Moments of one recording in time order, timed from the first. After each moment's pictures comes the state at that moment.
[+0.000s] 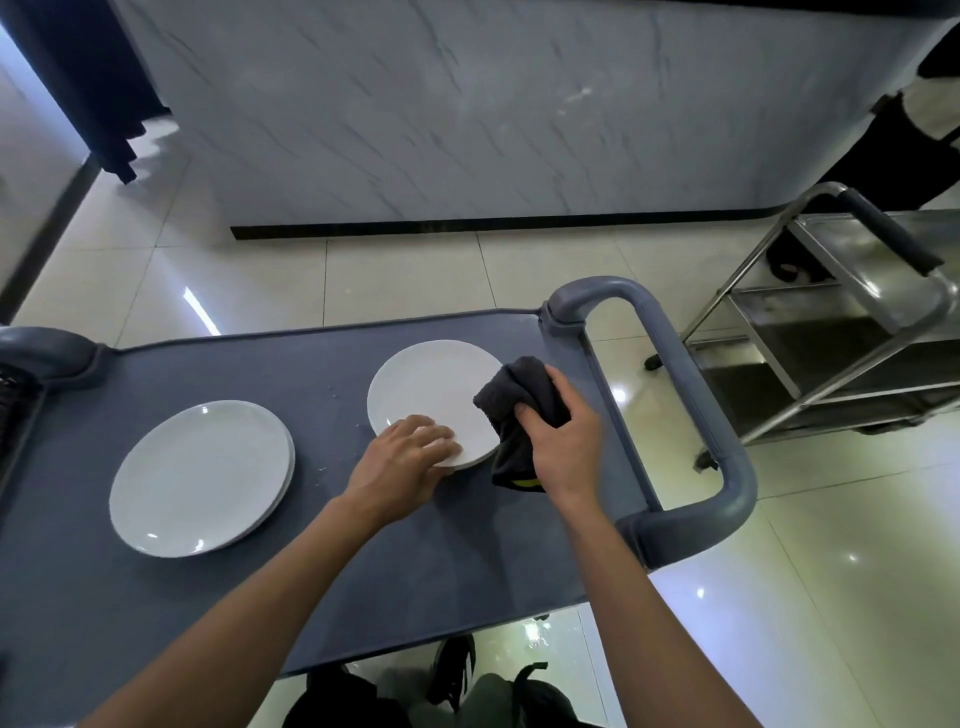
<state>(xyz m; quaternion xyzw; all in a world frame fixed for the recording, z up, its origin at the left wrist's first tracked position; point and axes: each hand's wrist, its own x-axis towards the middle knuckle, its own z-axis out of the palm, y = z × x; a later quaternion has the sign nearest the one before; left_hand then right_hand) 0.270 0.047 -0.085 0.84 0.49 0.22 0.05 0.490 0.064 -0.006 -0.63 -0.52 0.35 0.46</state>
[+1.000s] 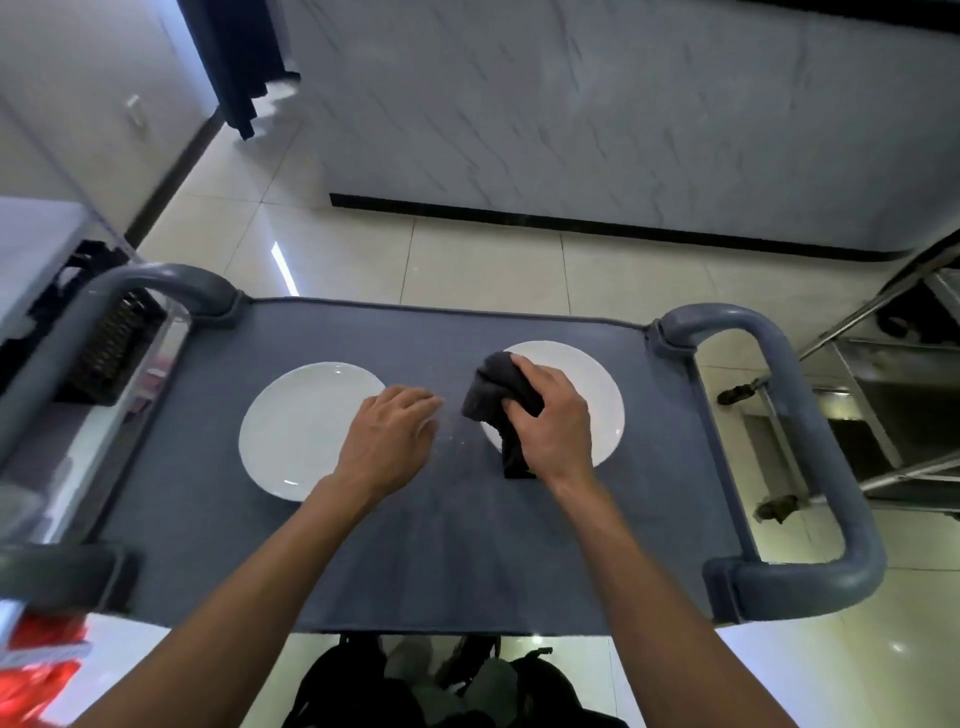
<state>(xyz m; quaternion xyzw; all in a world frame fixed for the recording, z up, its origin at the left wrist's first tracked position) 0.157 0.012 -0.064 0.69 0.69 0.23 0.04 0.366 0.080 -0.019 -0.54 -0.72 0.29 0.32</state>
